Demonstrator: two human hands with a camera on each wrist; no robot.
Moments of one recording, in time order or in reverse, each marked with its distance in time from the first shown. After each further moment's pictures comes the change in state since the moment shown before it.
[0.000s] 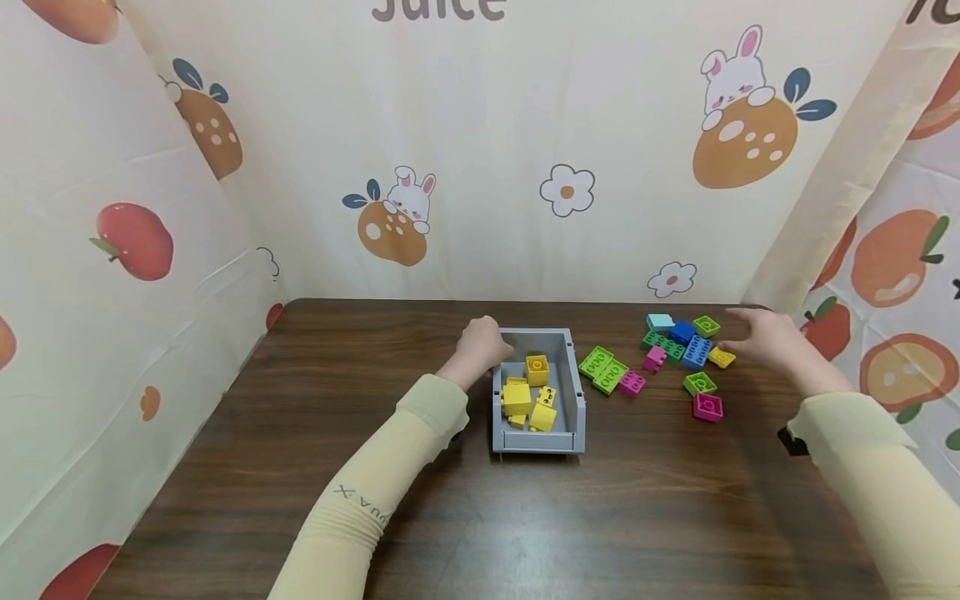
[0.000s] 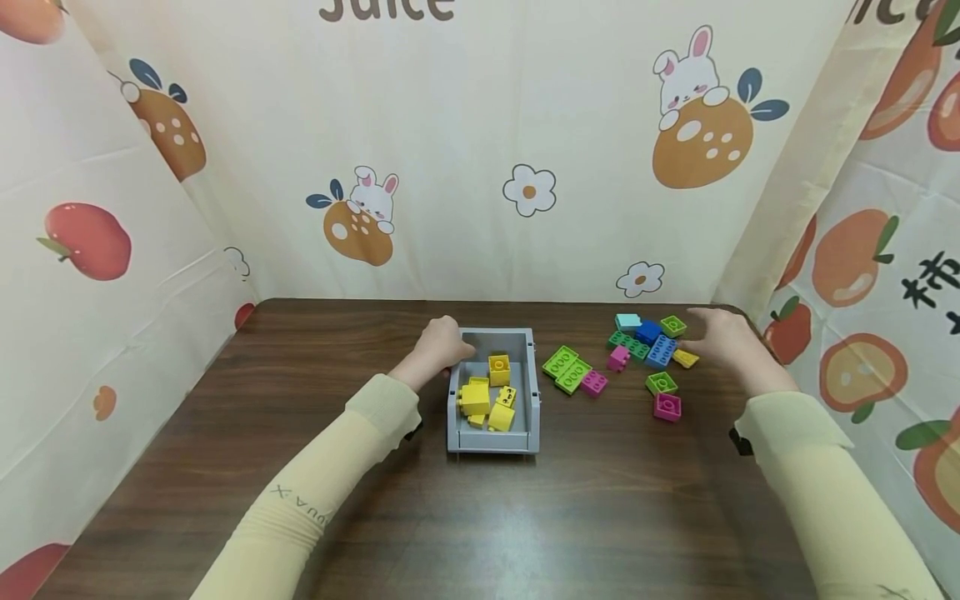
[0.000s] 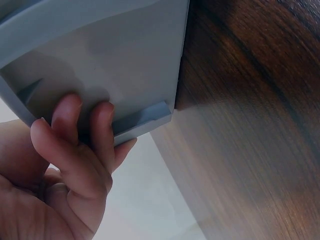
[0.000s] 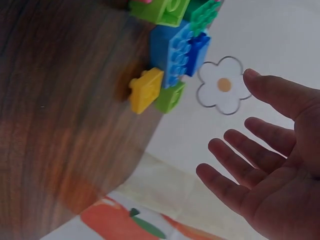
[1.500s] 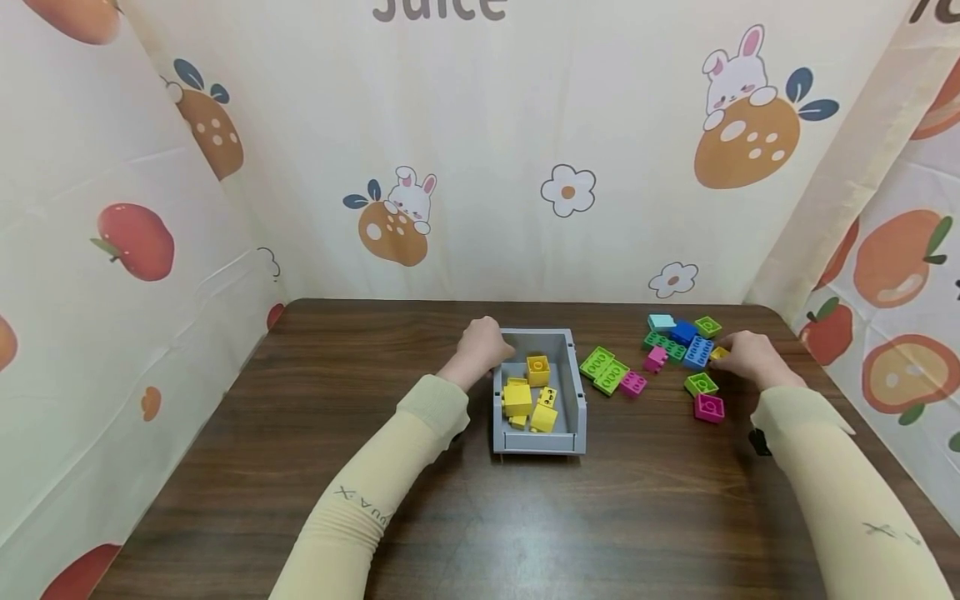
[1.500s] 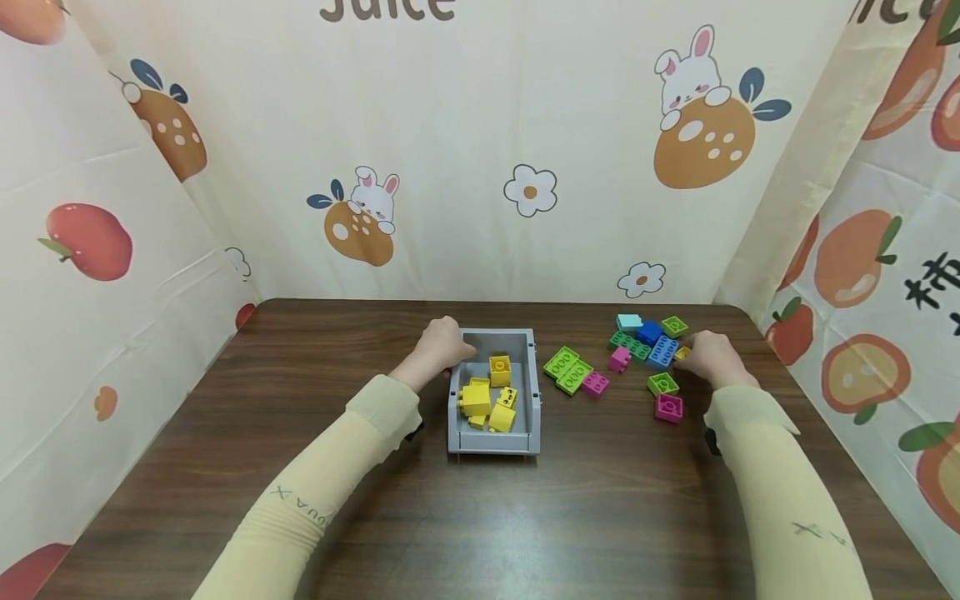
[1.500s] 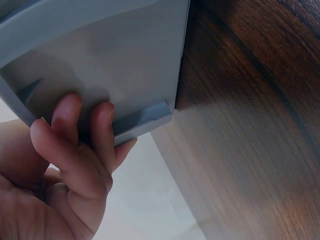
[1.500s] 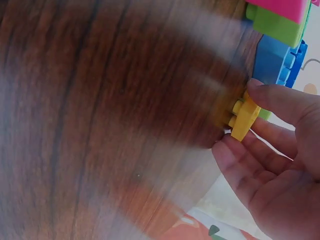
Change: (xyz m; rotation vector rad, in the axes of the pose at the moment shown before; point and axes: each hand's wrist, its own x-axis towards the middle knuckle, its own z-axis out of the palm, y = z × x) left_hand 0.001 -0.001 0.001 0.006 0.009 0.010; right_hand 0.027 0.032 0.049 0.072 -0.089 0.060
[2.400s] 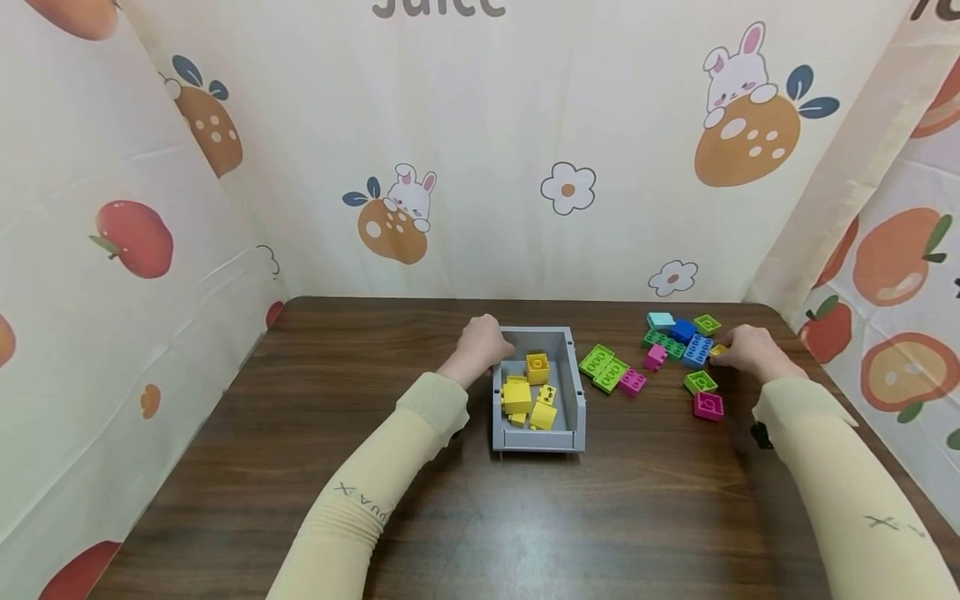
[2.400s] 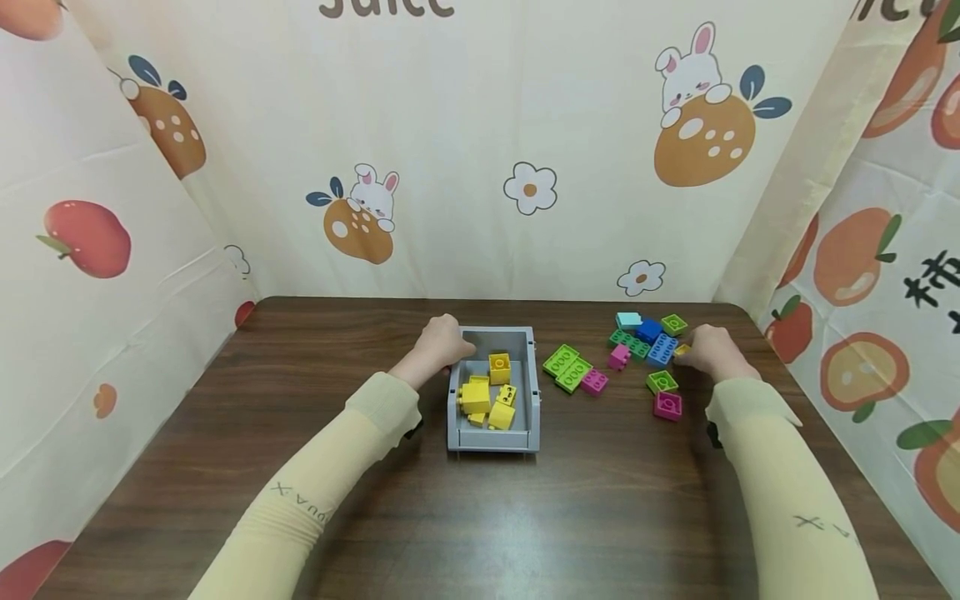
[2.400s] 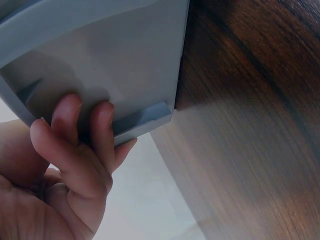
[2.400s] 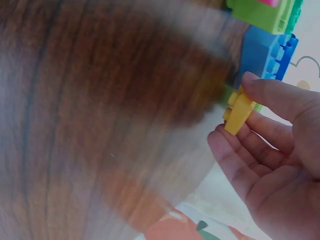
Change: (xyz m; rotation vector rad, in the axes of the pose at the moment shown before) left_hand 0.002 0.000 0.000 0.014 -0.007 -0.009; right_hand 0.003 -0.002 -0.008 -0.015 -0.047 0.040
